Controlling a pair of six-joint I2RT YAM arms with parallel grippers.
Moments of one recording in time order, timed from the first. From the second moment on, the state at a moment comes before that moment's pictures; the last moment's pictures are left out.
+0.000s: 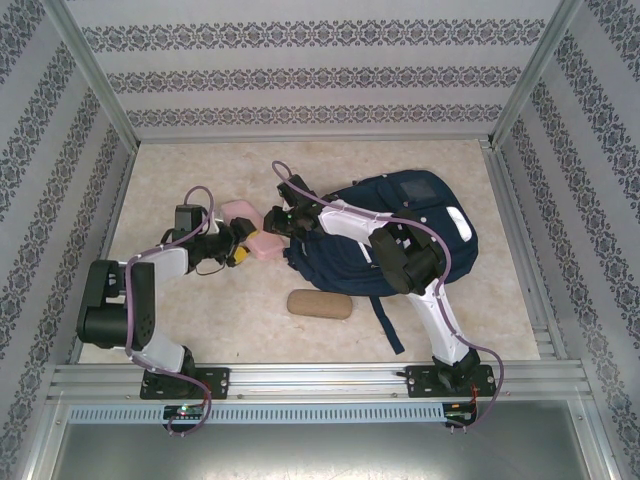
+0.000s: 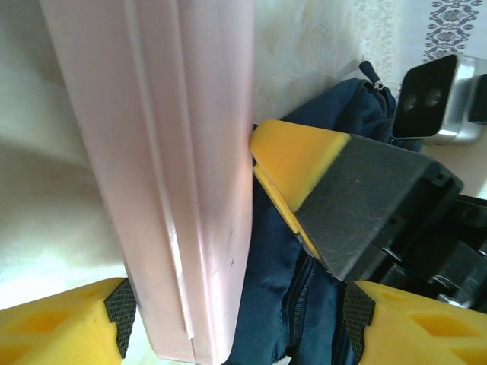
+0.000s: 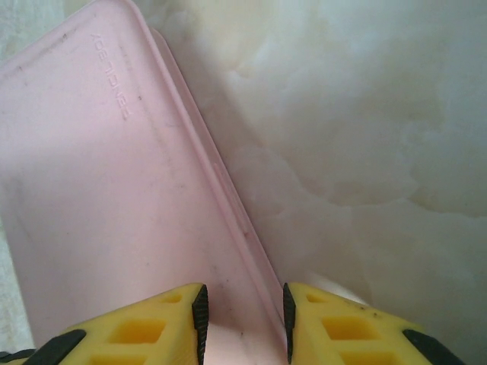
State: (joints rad) left arm 0.00 1.55 0.66 0.08 0.76 -0.97; right arm 0.72 2.30 1.71 -0.30 -0.31 0.81
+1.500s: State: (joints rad) left arm -0.07 1.44 0.79 -0.12 0.63 -0.84; right arm 0.70 1.82 1.57 -0.86 0.10 0.36
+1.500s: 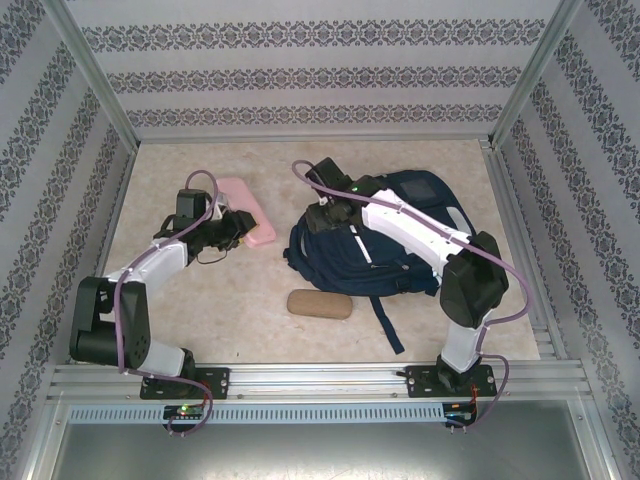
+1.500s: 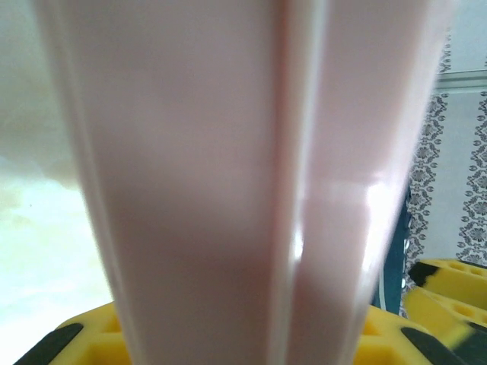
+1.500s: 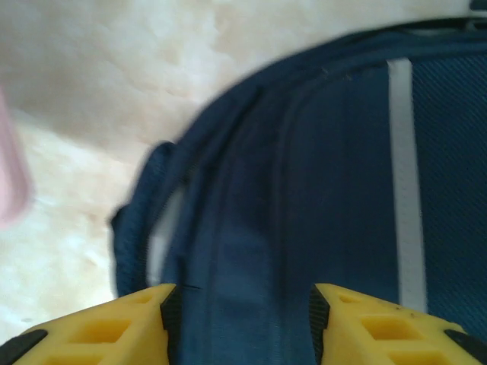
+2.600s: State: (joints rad) left arm -0.46 1.59 0.93 -0.01 0.59 -0.98; right arm 0.44 1.50 1.58 -0.91 0.10 0.26
